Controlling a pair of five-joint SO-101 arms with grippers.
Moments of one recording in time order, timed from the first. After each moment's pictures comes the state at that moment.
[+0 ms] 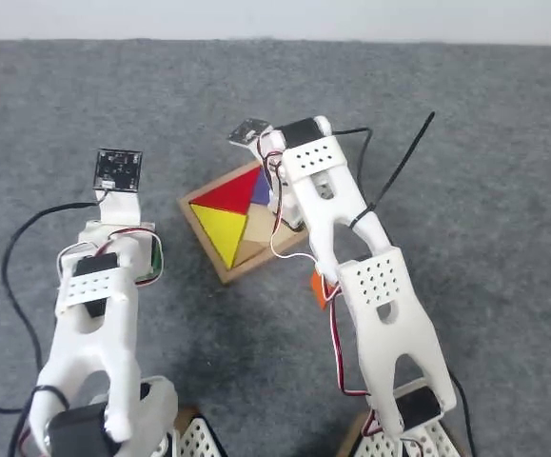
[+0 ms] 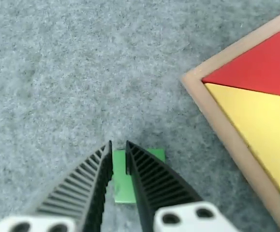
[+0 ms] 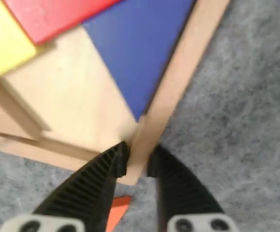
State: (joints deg) left arm -19.8 -23.7 63.2 28.4 -11.0; right arm -28.0 62.3 -61.4 100.7 25.9
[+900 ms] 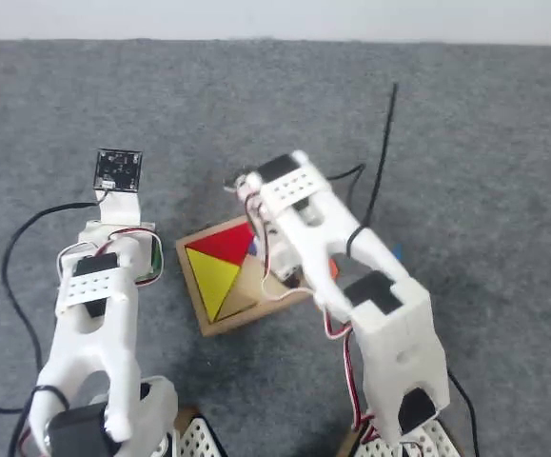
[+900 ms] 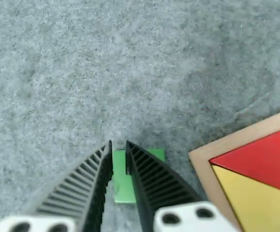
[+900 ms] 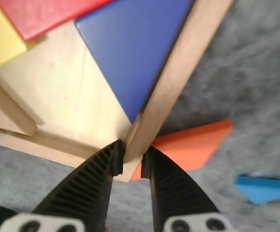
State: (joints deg) left arm -19.8 -23.7 63.2 28.4 -11.0; right arm -37.1 31.2 -10.5 92.4 9.7
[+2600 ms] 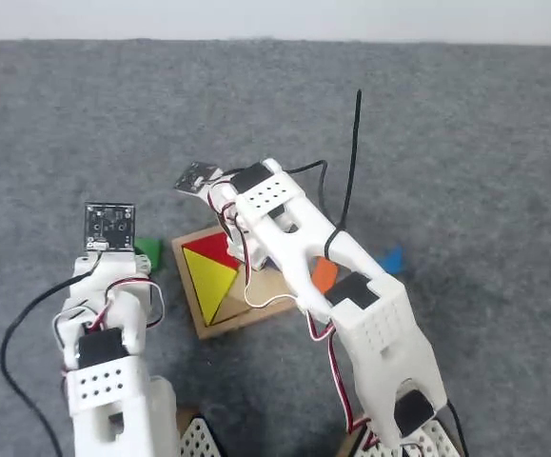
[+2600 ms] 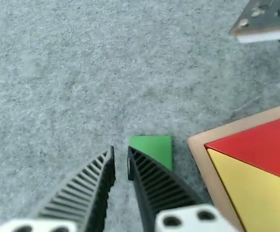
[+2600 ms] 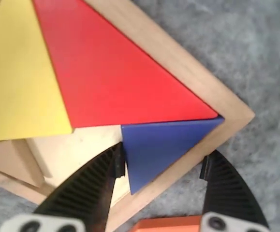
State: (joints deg) left arm -22.1 -69.8 86.3 37.9 -10.4; right arm -40.8 39.2 -20.0 79.6 22.6
